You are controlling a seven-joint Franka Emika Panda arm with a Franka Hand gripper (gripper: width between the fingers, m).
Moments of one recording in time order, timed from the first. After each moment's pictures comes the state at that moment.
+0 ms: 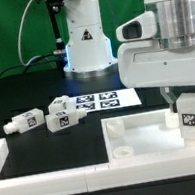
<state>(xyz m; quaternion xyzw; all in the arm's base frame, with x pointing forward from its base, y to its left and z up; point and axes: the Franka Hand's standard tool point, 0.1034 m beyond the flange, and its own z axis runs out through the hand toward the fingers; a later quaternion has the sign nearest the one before) 0.639 0.109 0.077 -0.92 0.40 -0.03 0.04</state>
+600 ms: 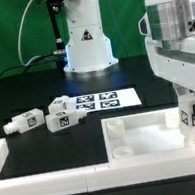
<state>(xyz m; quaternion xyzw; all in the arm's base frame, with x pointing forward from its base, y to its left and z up) 0.639 0.115 0.076 -0.77 0.63 -0.01 0.06</state>
